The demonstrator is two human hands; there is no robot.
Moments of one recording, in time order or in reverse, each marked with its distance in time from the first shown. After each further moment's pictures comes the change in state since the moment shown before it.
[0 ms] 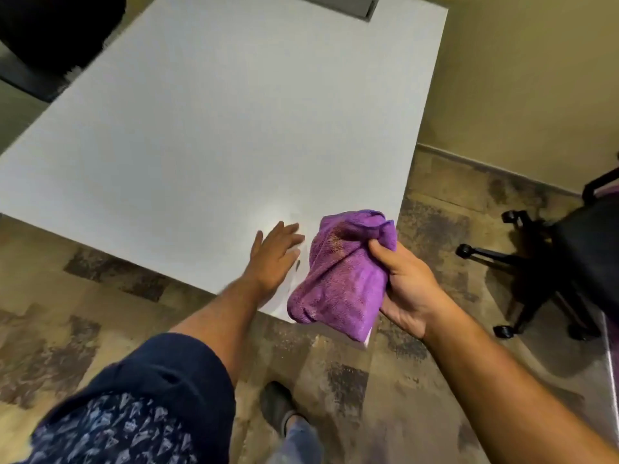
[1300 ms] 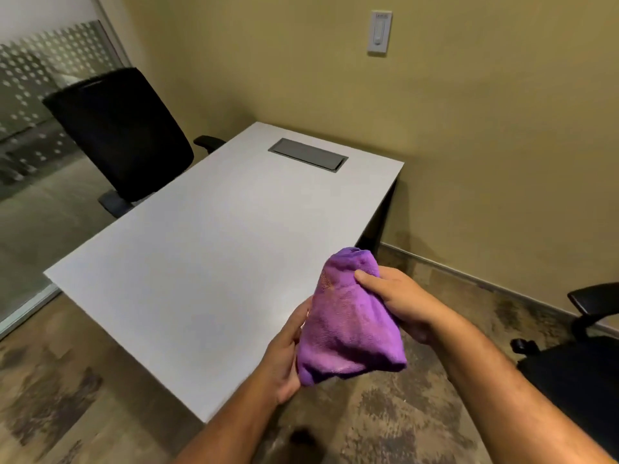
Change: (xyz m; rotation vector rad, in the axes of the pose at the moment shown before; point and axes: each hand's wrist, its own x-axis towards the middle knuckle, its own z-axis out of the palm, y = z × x) left_hand 0.026 0.389 0.088 -1.723 0.023 -0.162; right_hand -0.013 -0.352 -0.159 -0.782 -0.337 -0.131
